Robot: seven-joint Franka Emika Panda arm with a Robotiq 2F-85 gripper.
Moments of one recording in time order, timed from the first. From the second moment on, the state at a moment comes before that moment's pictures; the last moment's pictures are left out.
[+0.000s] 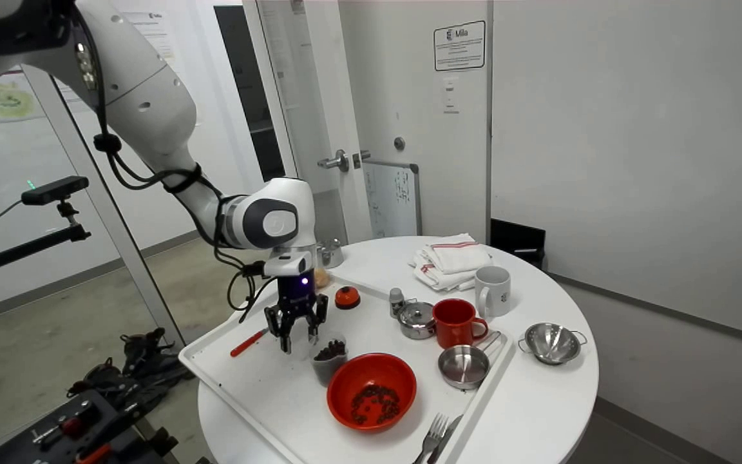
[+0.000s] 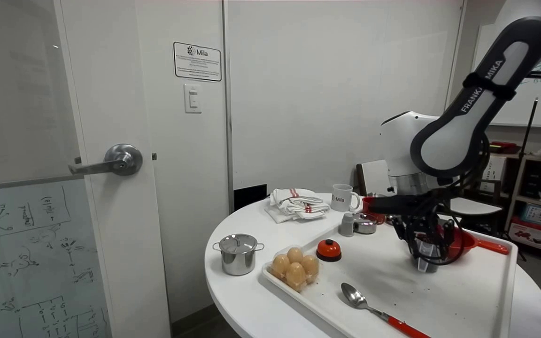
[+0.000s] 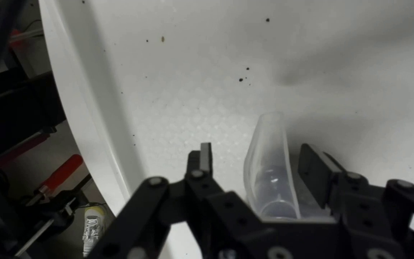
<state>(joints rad) 0.13 0.58 -0.15 -2.15 -0.05 2.42 1.85</state>
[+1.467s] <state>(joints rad) 0.04 0.44 -0.13 -2.15 0.08 2.33 1.74</state>
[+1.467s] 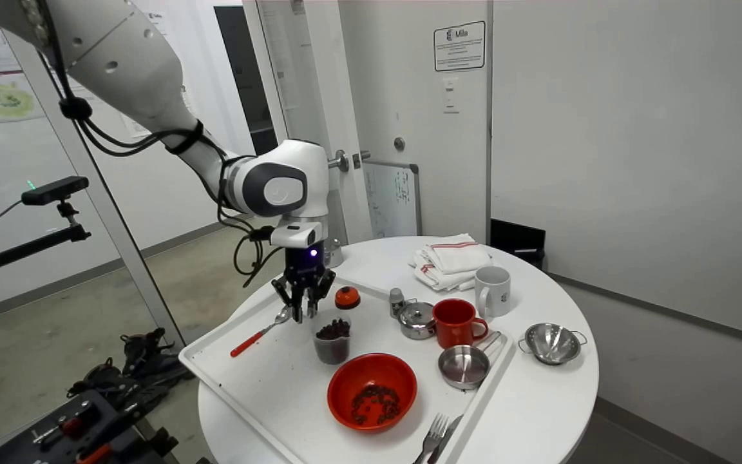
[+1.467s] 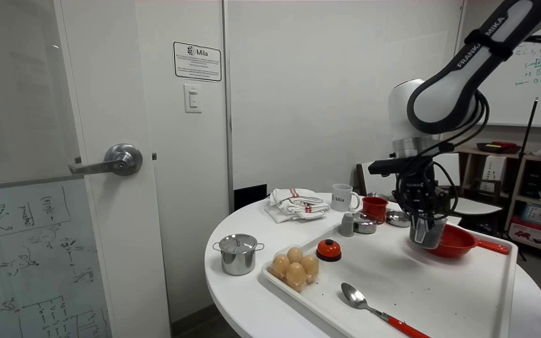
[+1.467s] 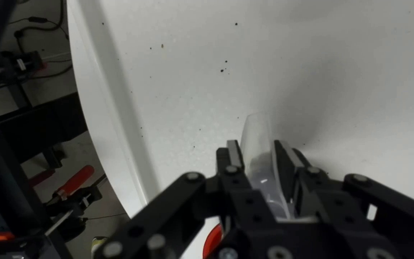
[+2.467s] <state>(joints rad) -0.23 0.37 -0.10 -2.26 0.63 2.30 1.03</state>
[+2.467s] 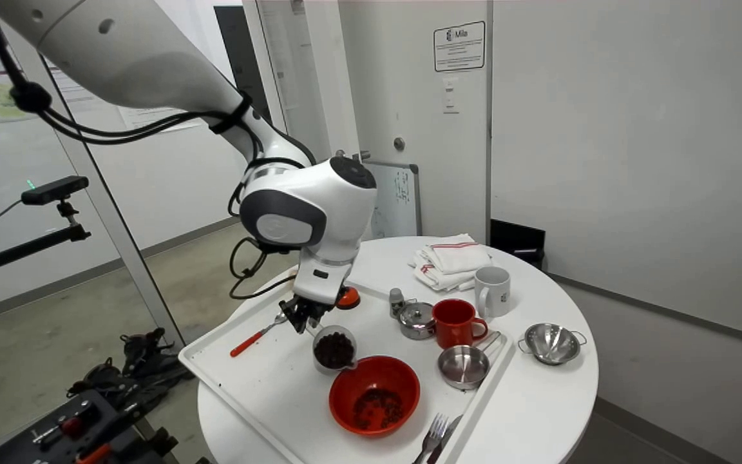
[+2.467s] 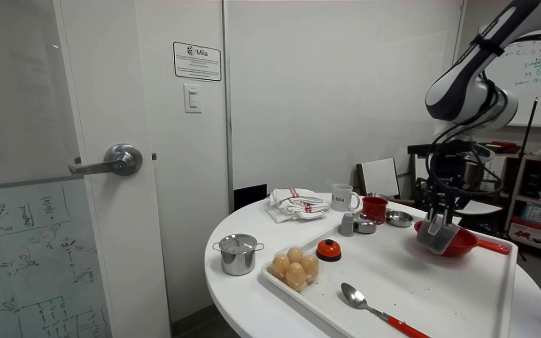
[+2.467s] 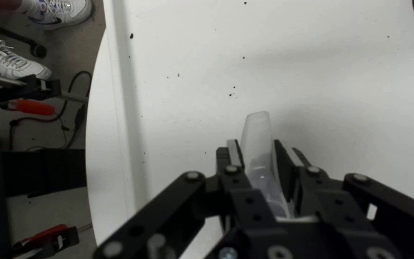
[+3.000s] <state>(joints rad) -0.28 0.31 -0.17 -2.38 0.89 2.26 0.80</state>
